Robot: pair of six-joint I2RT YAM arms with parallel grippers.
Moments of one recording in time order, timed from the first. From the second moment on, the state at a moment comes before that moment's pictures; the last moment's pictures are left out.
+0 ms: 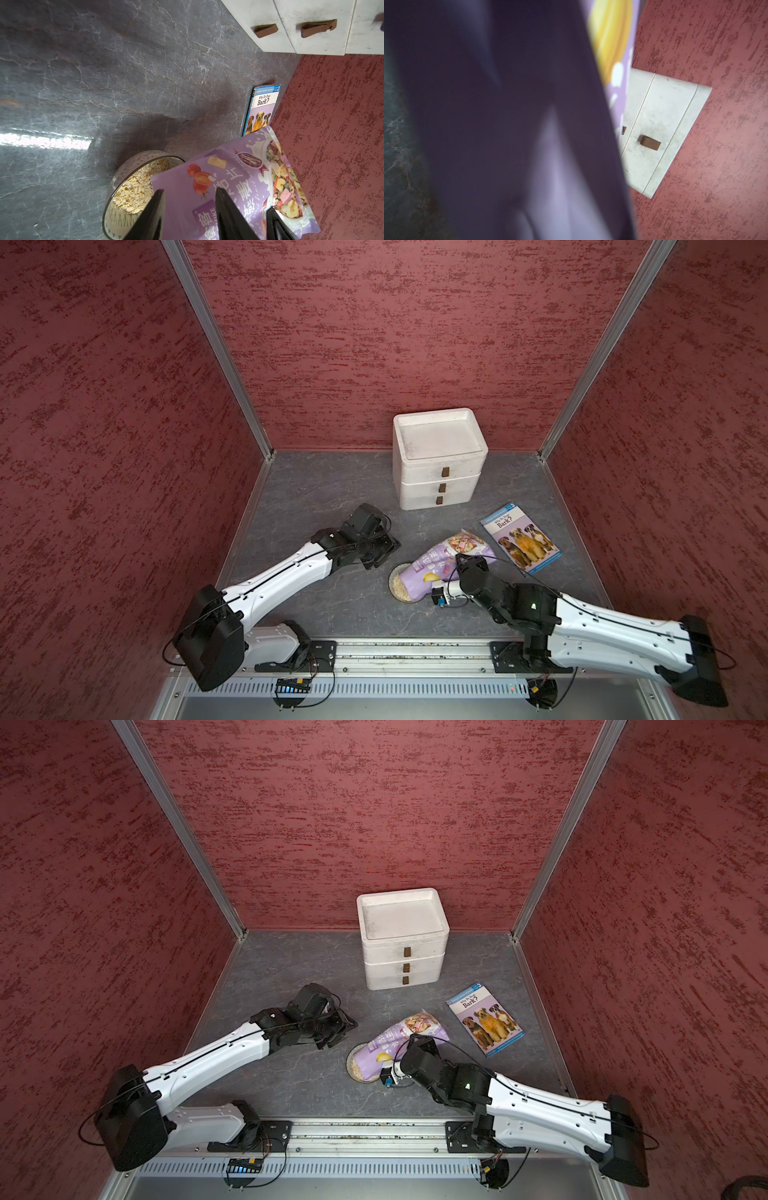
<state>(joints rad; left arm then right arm) -0.70 1.26 0.89 -0.50 0.21 -1.33 1.17 0.85 0.60 -0.54 0.68 -1.13</state>
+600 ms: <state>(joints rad) -0.68 1.07 0.94 -0.55 0.07 -1.25 1.09 0.78 0.60 -0.64 0.54 -0.81</state>
